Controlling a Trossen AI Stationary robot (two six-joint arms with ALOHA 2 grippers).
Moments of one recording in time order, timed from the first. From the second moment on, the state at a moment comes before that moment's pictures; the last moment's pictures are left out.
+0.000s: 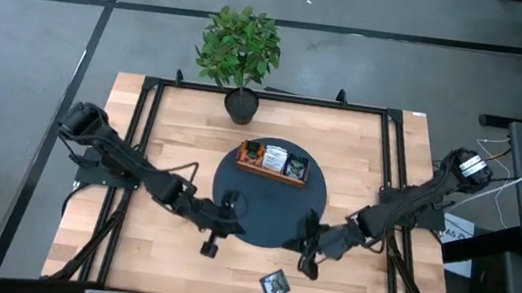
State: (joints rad) left arm -0.45 1.56 0.95 0.03 -0.24 -0.13; right arm 0.59 1.49 0.86 -0.01 0.28 0.66
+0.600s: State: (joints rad) left arm -0.52 1.92 1.21 0.08 -0.11 -0.22; right arm 0.80 1.64 0.99 -0.18 0.33 1.00
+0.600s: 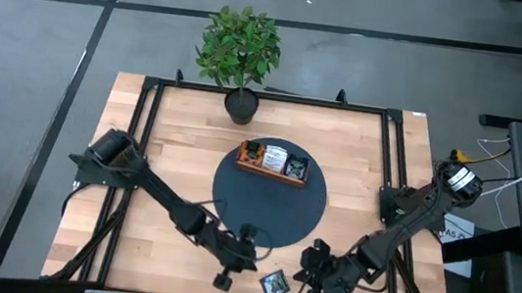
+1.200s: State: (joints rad) left arm -0.57 2.13 1.36 0.08 -0.15 -0.20; right arm 0.81 1.64 0.99 -0.20 0.37 1.17
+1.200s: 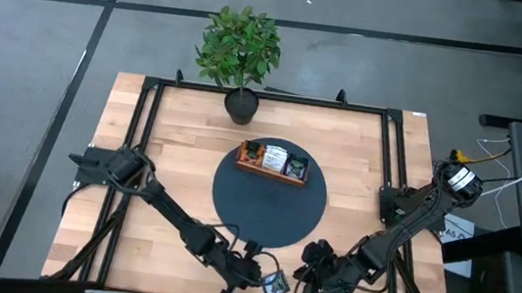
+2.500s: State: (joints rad) left arm -0.50 2.21 1.36 0.12 -0.03 -0.22; right arm 0.81 1.75 0.99 -0.14 0.43 1.17
